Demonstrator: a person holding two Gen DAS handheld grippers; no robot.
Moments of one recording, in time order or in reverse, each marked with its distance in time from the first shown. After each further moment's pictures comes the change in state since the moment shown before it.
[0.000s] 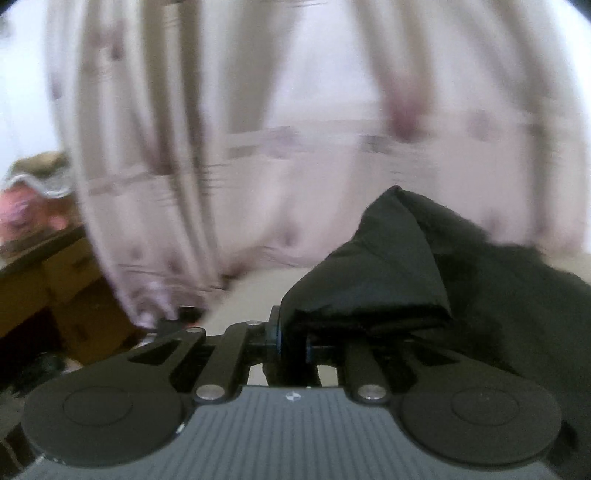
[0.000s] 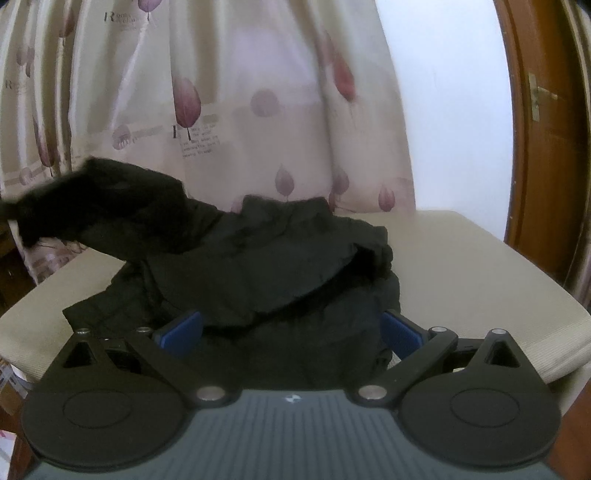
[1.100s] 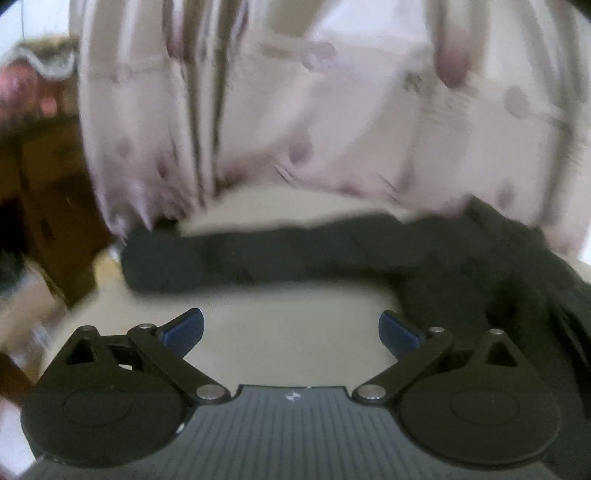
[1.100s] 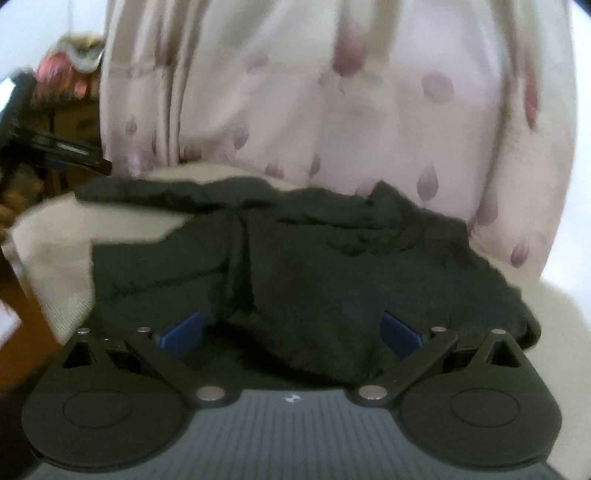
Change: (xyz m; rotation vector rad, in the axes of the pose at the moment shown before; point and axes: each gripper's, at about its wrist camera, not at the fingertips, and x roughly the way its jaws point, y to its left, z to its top) left arm 0.027 0.053 -0.104 -0.181 0.199 -0.183; right arm 0.120 0.100 0.010 -0.462 0.082 0.272
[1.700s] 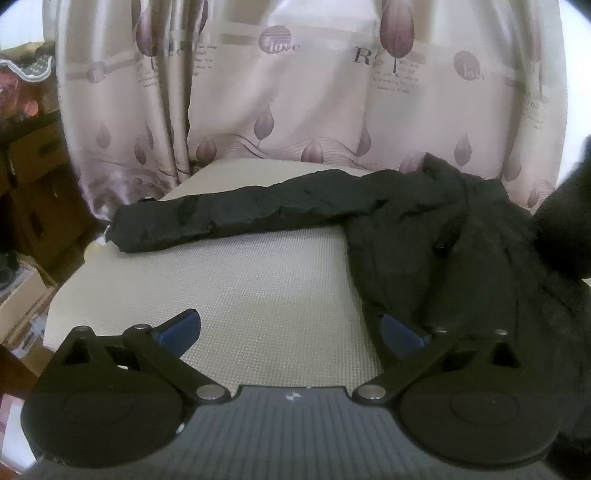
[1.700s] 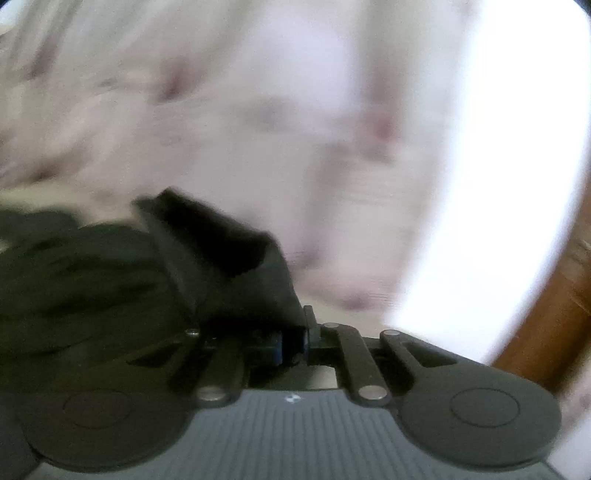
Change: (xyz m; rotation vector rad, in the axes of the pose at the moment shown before) left arm -0.049 -0.029 -0.034 0.091 0.039 -0.025; right arm -0.026 -0.221 0.046 0.076 -0.056 -0.445
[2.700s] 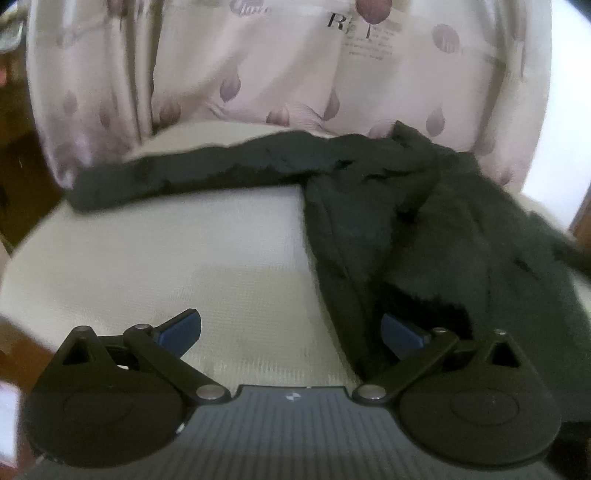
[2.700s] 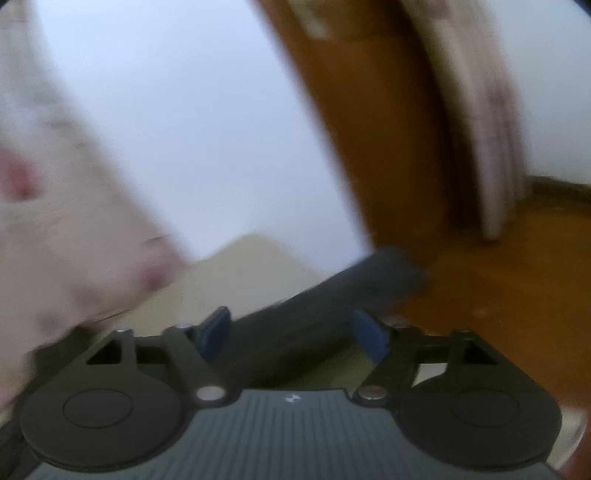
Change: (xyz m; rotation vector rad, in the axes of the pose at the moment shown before) left arm 0.013 -0.013 -0.020 -0.040 0.116 -0.143; right arm 0.008 -0.220 -0.197 0.907 0.100 -0.117
